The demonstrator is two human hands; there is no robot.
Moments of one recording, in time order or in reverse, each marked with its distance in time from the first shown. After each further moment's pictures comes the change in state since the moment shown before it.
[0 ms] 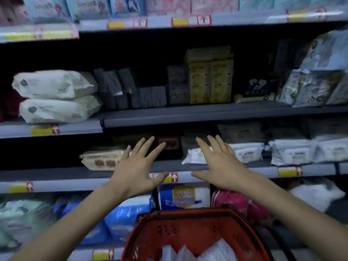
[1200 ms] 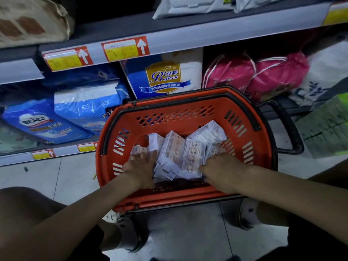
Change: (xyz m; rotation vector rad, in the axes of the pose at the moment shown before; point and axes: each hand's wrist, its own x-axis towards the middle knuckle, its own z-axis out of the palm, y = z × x) left_hand -0.166 0.061 0.309 0.136 -1.255 -0.048; right_hand -0.136 0.049 0.295 -0.270 -0.845 -0.321
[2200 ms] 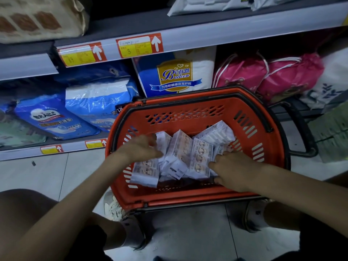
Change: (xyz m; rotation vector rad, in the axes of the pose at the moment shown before) left_hand -0.032 -0.038 -0.071 -0.729 0.035 0.005; right_hand -0.001 0.003 -0.007 0.056 0.033 0.025
